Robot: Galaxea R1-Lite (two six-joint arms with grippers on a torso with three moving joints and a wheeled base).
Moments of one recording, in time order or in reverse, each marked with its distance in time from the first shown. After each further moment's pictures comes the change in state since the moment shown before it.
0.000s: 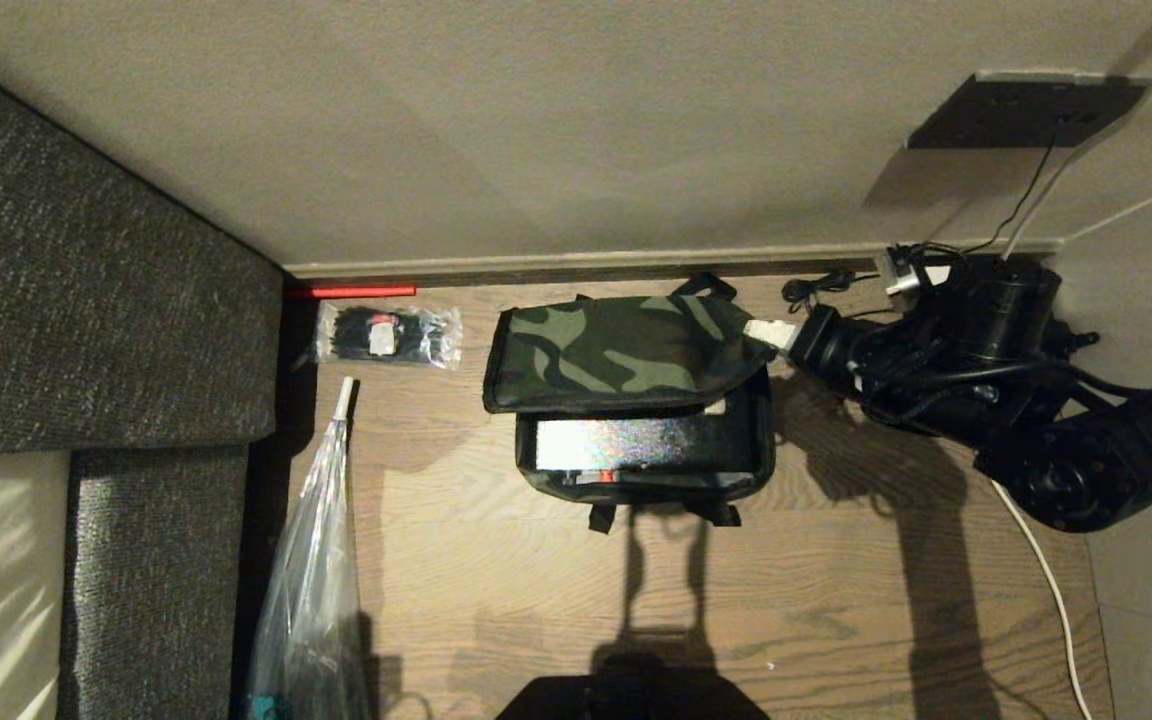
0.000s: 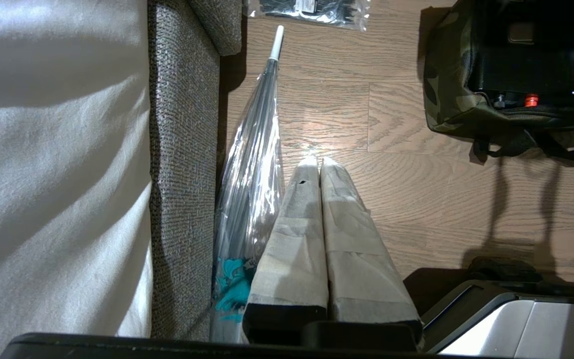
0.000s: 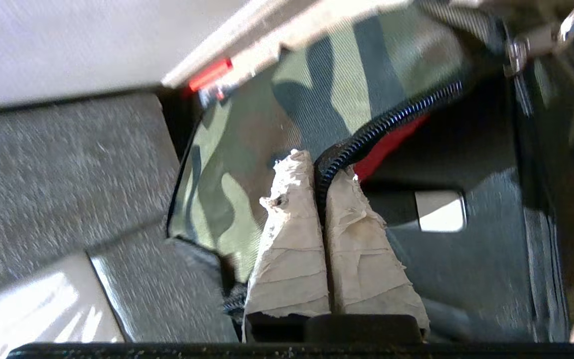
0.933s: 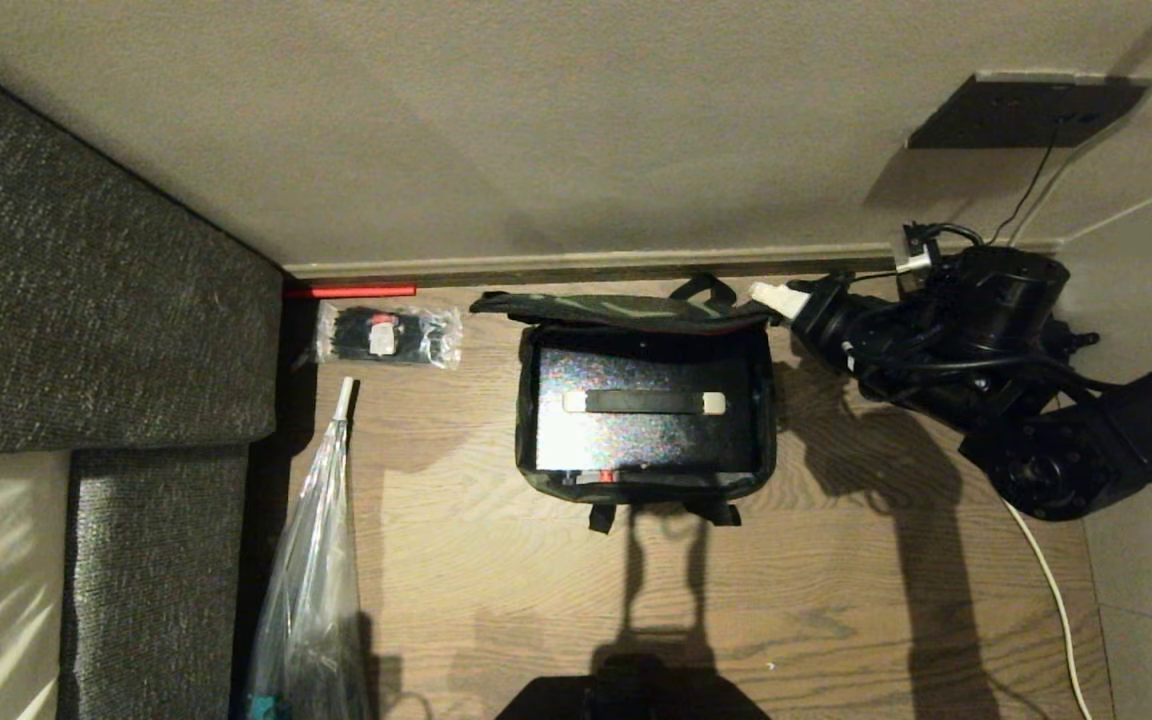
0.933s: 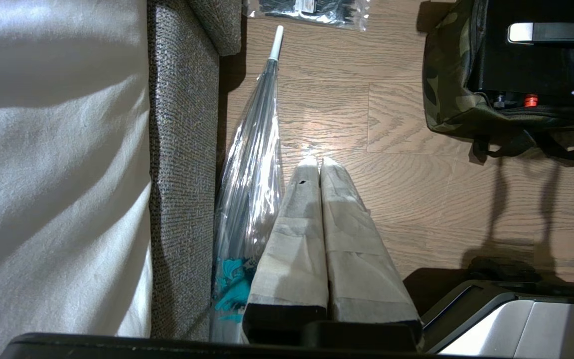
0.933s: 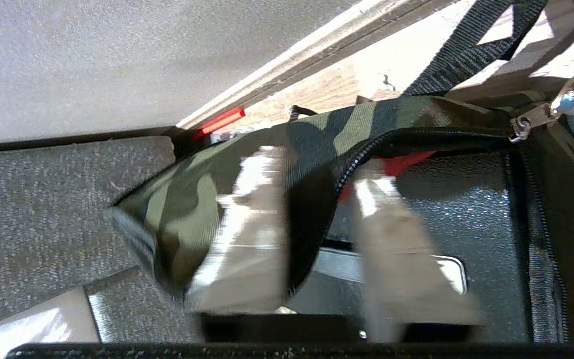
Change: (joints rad) left arm 0.000 0.000 0.000 0.000 0.000 0.000; right arm -0.012 0.042 -0.035 -0.128 -0.034 -0.003
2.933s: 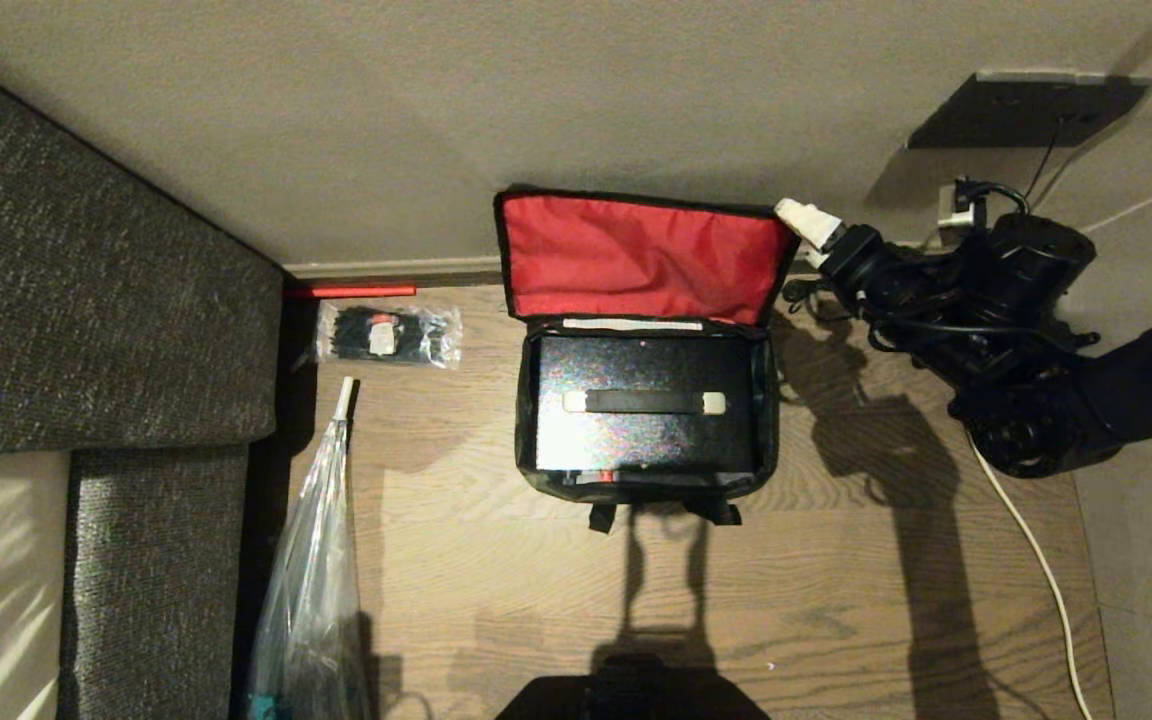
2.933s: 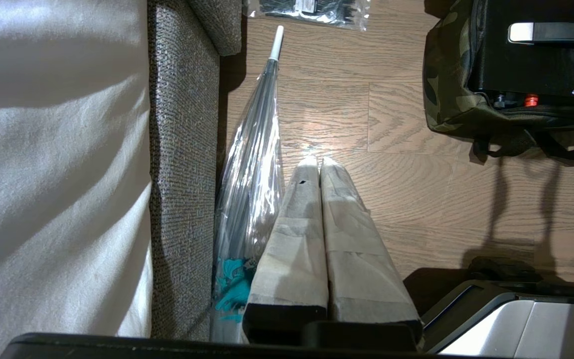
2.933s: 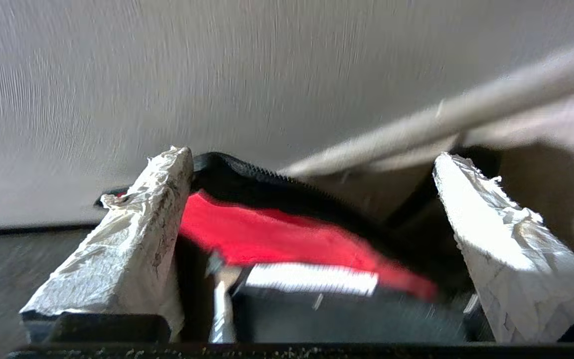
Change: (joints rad) left arm 0.000 0.000 0.000 0.000 0.000 0.000; right arm -0.083 0.081 -0.149 -0.163 -0.058 0.014
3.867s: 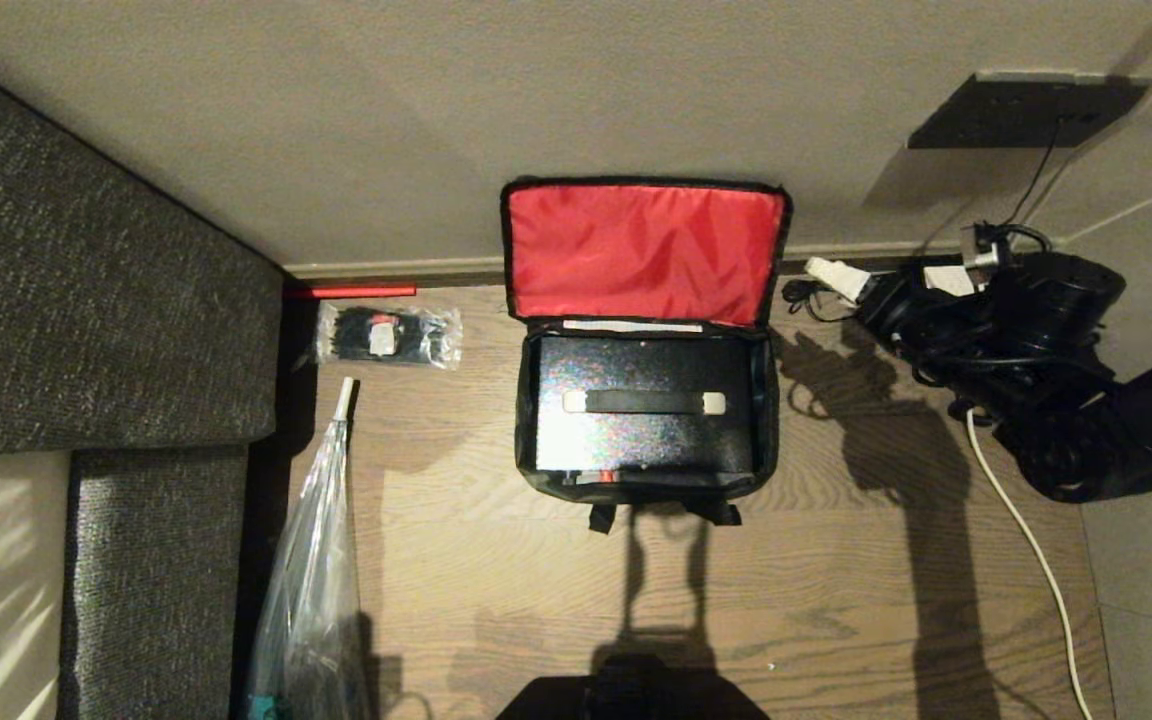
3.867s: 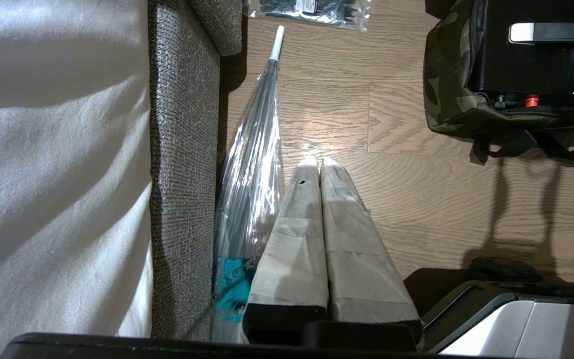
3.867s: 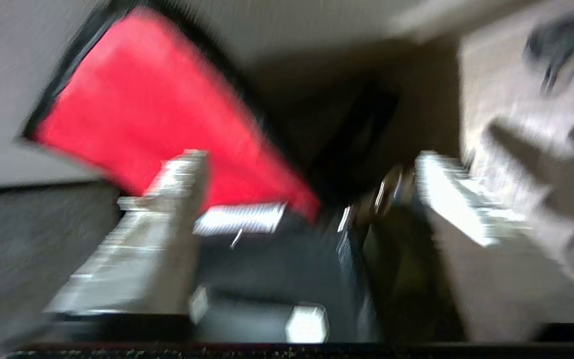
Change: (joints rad) left arm 0.000 0.000 0.000 0.000 0.000 0.000; right arm -0.115 -0.018 0.144 0.033 0.115 -0.060
